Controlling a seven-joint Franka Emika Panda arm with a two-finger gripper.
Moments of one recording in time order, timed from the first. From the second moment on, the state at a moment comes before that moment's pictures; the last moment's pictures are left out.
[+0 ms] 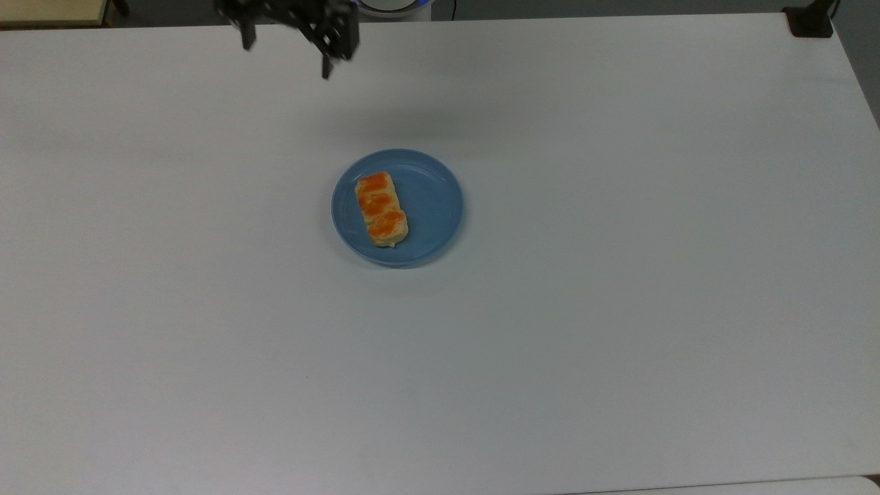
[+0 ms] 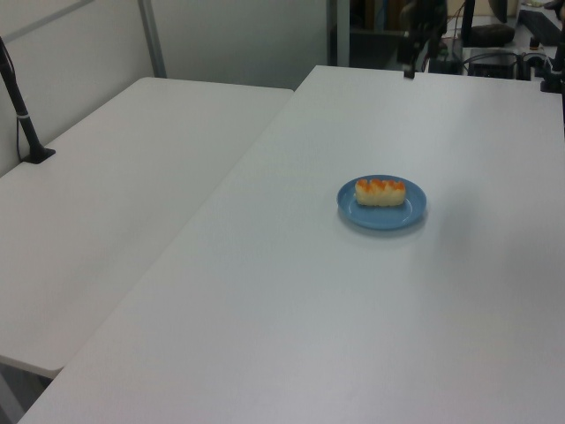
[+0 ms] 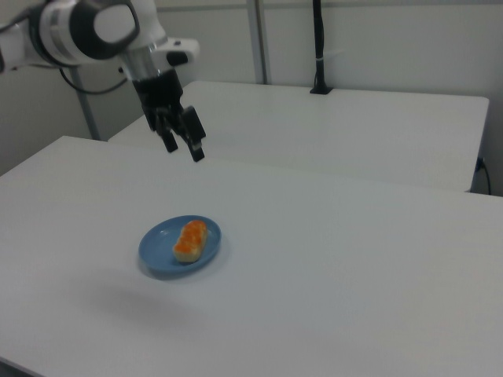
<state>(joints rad) -0.14 -0.01 0.10 -1.68 -0.16 1.73 0.27</state>
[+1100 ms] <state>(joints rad) 0.02 -0.10 -0.16 -1.69 -0.08 1.66 -0.02</state>
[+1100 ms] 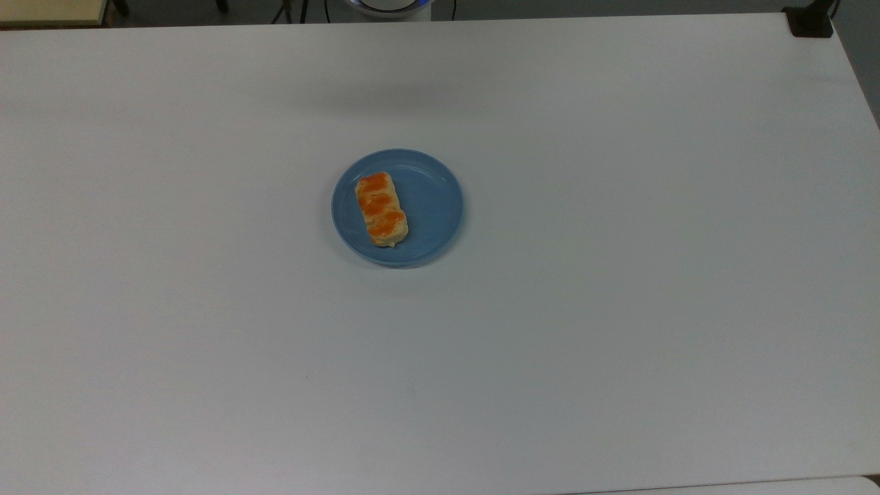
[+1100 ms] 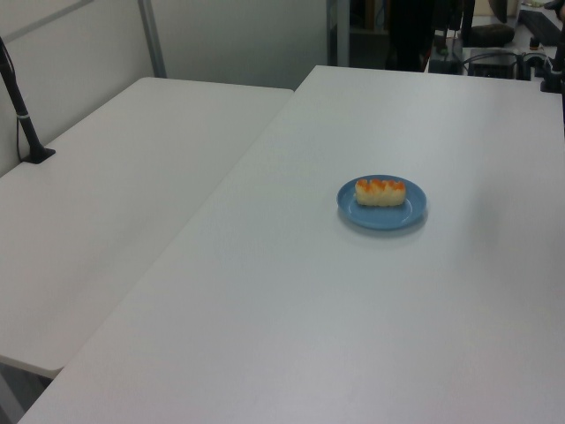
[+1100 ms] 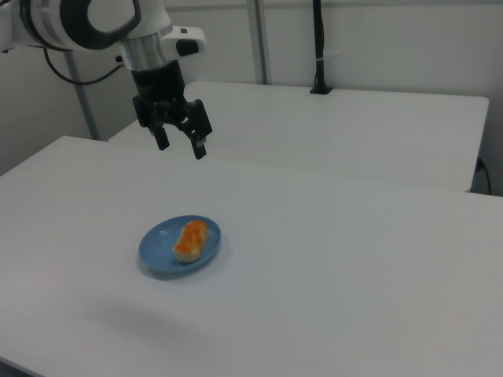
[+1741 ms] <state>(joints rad) 0.03 -0.05 -0.12 -1.69 0.00 1.66 -0.08</state>
